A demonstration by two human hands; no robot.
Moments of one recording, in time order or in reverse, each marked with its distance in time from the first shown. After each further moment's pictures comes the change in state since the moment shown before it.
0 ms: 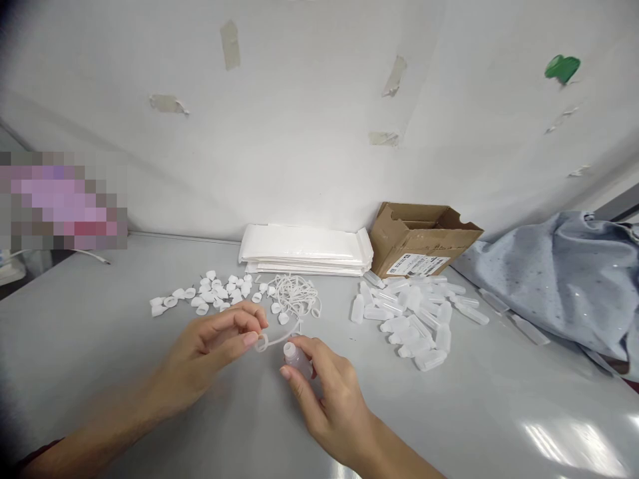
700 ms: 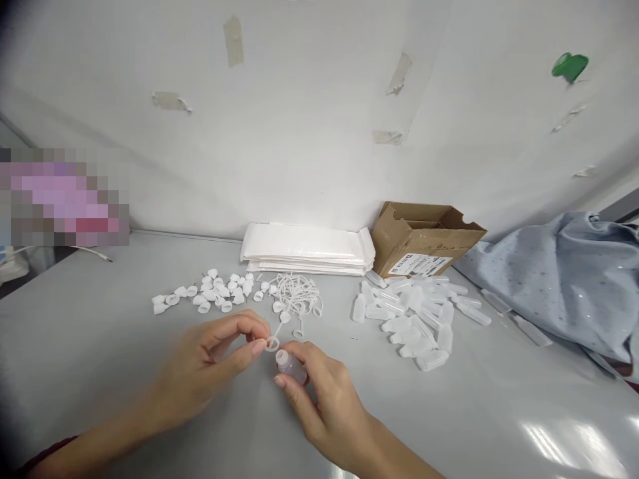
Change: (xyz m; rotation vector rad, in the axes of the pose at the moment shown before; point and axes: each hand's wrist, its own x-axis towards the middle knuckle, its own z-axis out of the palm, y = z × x) left_hand -0.007 0.002 0.005 0.022 -0.030 -0.042; right_hand 0.000 -0.002 0.003 0.082 -0.108 -0.005
